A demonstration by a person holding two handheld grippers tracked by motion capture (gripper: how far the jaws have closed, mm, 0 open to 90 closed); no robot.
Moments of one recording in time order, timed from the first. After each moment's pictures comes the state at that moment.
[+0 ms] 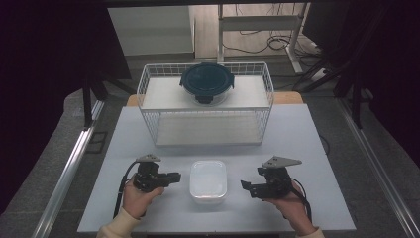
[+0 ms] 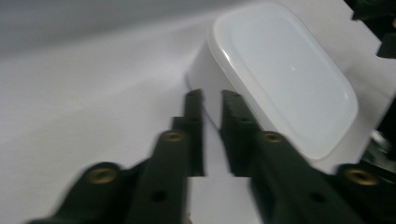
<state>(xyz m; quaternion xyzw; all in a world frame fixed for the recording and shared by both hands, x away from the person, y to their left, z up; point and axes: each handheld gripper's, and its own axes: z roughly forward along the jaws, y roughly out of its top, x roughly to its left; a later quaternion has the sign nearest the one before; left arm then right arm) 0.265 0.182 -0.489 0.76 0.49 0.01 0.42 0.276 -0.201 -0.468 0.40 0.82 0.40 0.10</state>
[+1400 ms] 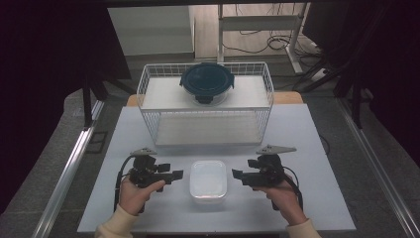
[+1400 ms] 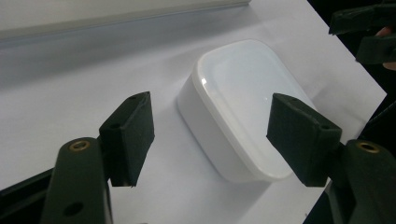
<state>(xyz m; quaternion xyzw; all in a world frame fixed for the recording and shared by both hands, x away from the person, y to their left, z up) 0.272 0.178 -0.464 0.75 0.50 0.00 0.44 0.293 -0.177 -0.442 0.42 0.80 0.43 0.06</state>
